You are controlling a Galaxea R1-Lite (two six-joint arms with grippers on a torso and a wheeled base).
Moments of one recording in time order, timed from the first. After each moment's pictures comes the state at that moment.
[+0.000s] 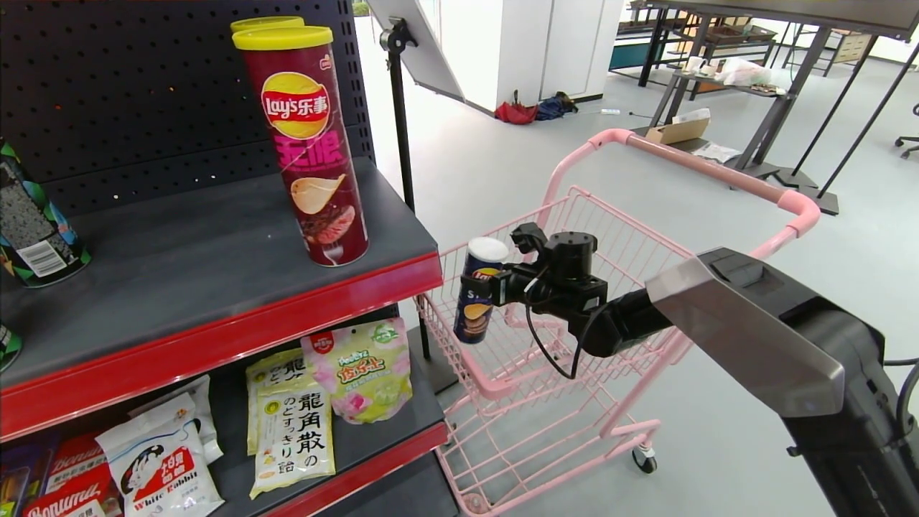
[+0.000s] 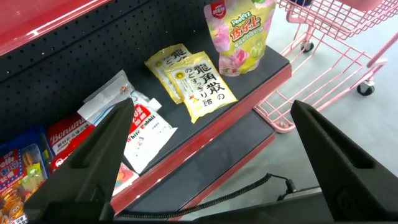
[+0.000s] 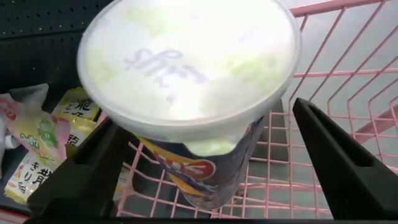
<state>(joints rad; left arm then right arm) -0.29 0.10 -0.32 0.49 0.15 0.08 0.43 2.53 -1.55 -0.78 0.28 0.07</state>
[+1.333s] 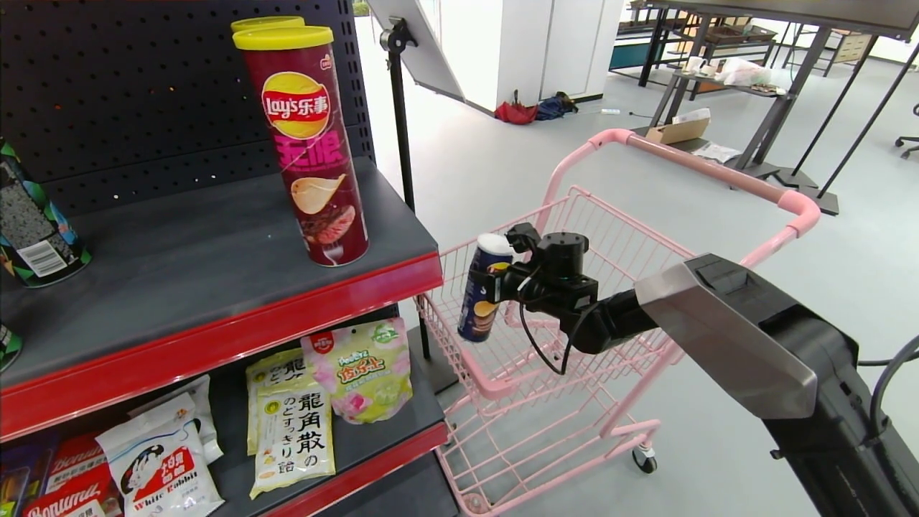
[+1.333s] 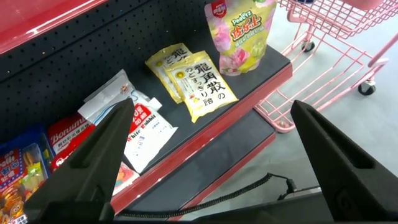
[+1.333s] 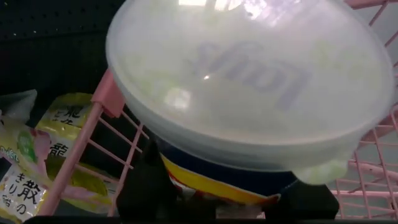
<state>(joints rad) -0.29 0.10 -0.31 0.49 0.15 0.08 0.43 2.58 -1.64 -0.75 0.24 0.07</state>
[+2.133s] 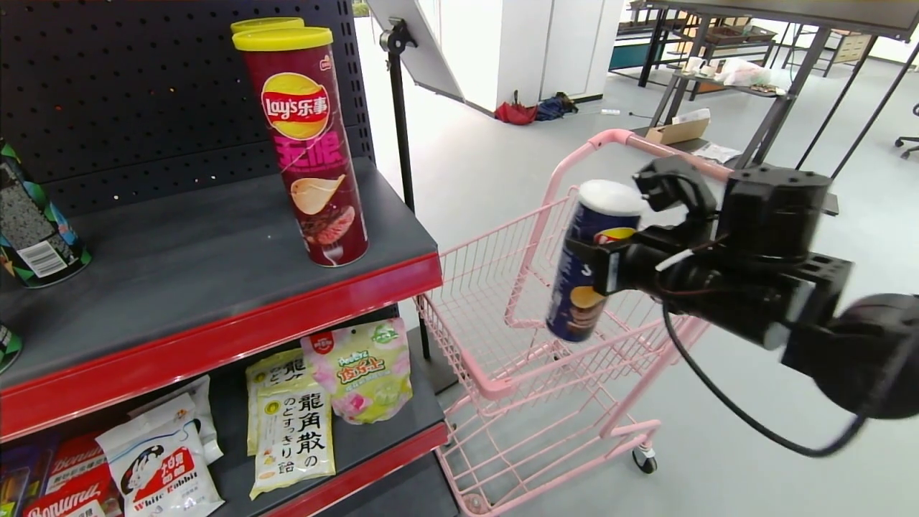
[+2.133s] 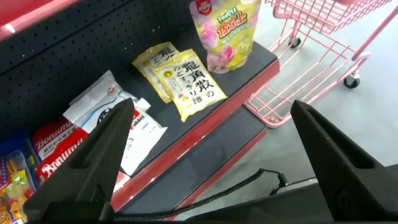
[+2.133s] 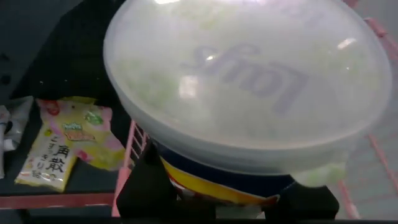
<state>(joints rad) -0.29 0.11 -0.32 0.49 0.10 0.08 0.50 1.70 -0.83 -0.72 -0.10 -0.04</state>
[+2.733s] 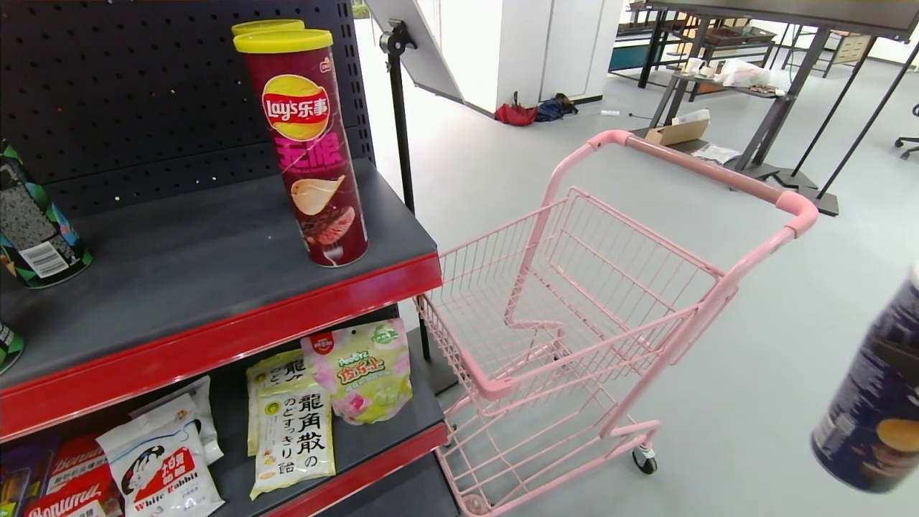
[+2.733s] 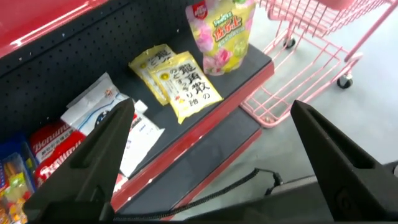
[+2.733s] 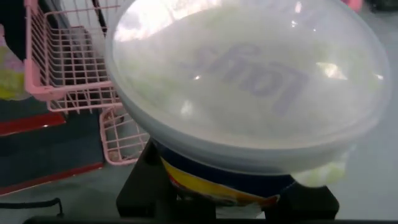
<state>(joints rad) -0.30 0.14 -0.34 0.47 0.08 0.07 0.29 0.83 -0.57 0.03 -0.28 -0.13</state>
